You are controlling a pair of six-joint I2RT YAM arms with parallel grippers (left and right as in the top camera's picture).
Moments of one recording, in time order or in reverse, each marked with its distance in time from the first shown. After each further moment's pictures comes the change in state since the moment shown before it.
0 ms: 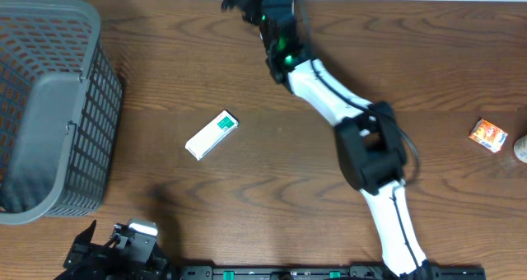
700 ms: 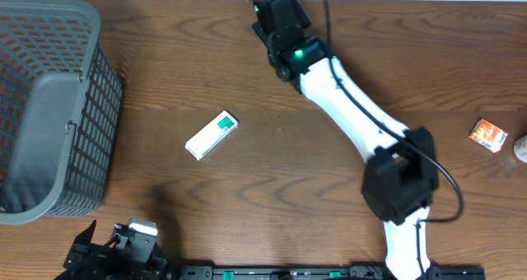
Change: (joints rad) left arm 0.000 0.000 0.000 0.000 0.000 0.000; right arm 0.046 -0.323 -0.066 -0.719 0.221 0.582
